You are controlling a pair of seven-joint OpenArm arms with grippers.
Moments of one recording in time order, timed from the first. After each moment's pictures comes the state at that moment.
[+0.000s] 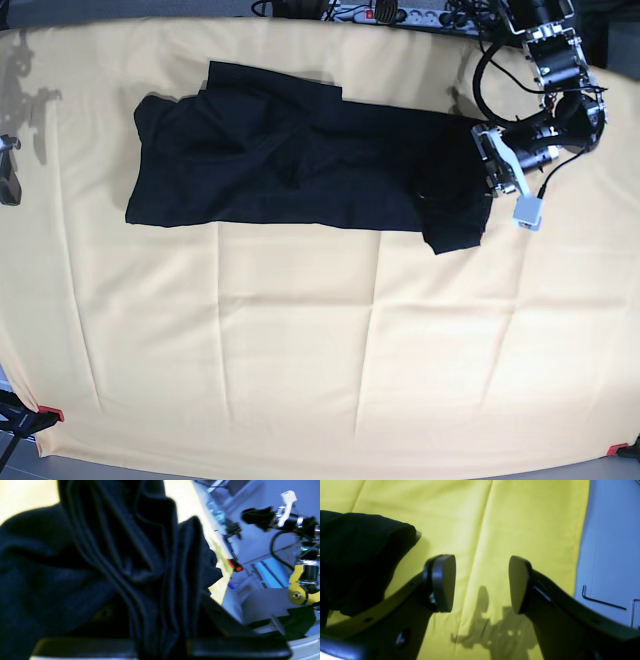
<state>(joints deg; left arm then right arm) 6.9 -11.2 -25.4 93.2 -87.0 -43.2 81.6 -18.5 34.4 49.6 109.5 53.7 35.1 -70.6</state>
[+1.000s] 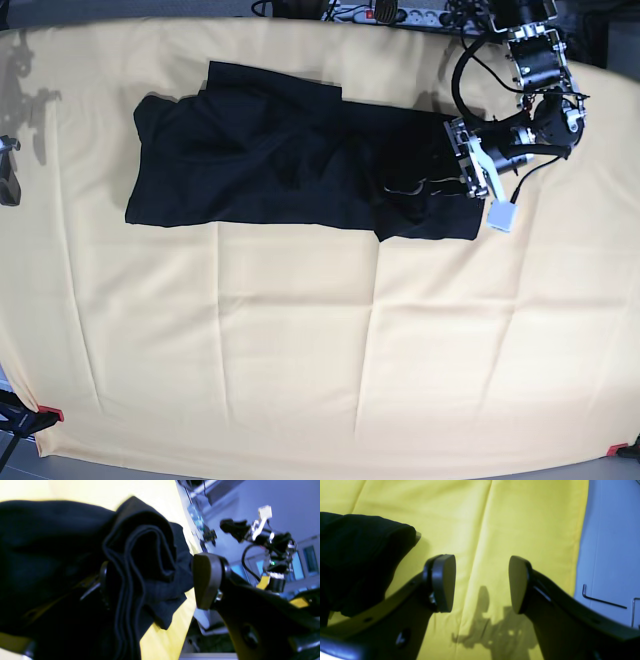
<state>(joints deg) 6.7 -8.9 -19.8 93.2 -87.2 -33.2 81.3 -18.5 34.5 49.6 109.5 53.7 34.4 -70.5</state>
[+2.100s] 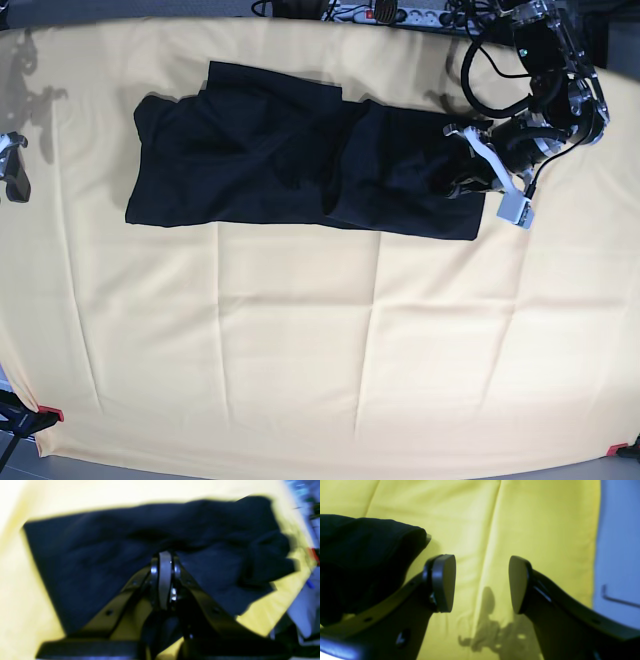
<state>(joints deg) 10.9 -8.9 -24.9 107.7 -55.5 -36.0 71.0 -18.8 31.2 49.6 108.9 55.7 33.3 -70.5</state>
